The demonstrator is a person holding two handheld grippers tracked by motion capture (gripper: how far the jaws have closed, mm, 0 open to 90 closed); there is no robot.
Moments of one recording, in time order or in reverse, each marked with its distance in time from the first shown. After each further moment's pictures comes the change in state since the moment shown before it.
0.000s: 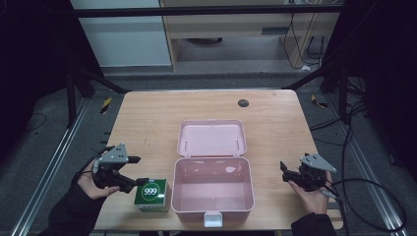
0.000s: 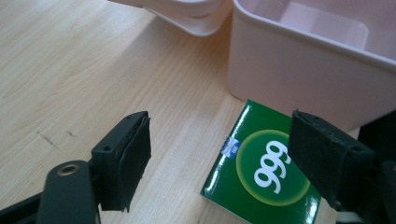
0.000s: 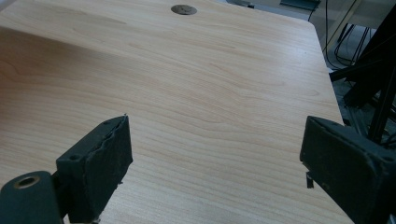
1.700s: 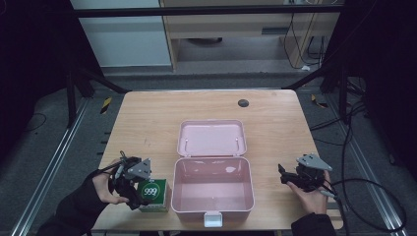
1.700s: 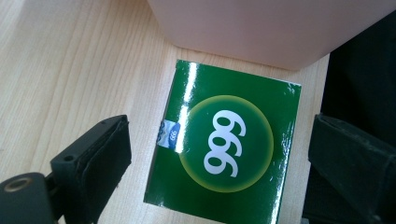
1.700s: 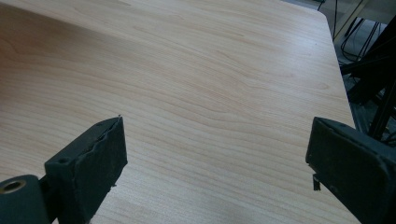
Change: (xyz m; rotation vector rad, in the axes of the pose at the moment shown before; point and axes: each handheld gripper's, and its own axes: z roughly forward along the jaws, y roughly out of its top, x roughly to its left) left arm -0.039 -0.029 0.042 0.140 -0.052 -0.084; right arm 0.003 -0.002 0.005 0.048 0.013 -0.043
